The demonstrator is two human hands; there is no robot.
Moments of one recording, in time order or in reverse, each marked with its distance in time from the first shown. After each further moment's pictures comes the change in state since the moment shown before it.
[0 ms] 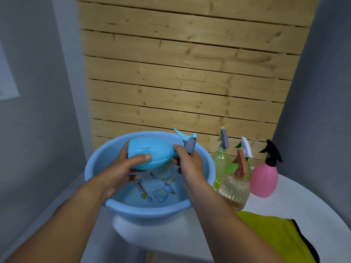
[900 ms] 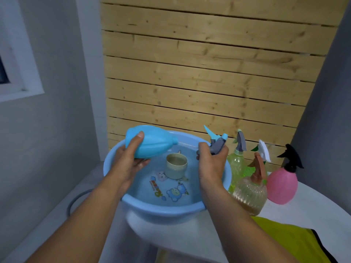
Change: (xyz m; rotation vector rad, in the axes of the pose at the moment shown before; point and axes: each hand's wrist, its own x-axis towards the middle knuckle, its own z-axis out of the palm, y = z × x) left_hand 0.011 -0.006 -0.017 -0.411 0.267 0.144; right_hand -0.002 0.001 0.004 0.016 0.223 -0.217
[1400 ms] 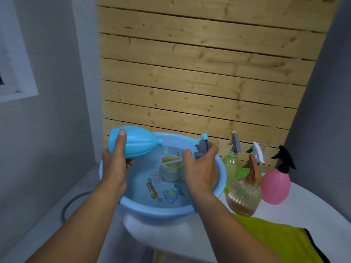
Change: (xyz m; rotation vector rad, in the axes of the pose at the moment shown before) left_hand 0.001 0.000 0.001 -0.057 0.301 0.163; right_hand -0.022 -0.008 0.001 -0.564 0.067 -0.215
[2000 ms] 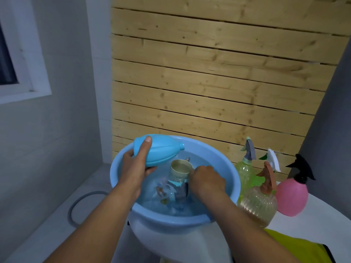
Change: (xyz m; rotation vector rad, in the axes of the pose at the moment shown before) left_hand -0.006 0.002 0.004 0.100 -0.171 -0.111; right_hand 0.014 0.003 0.015 -0.881 -0.540 -0.165
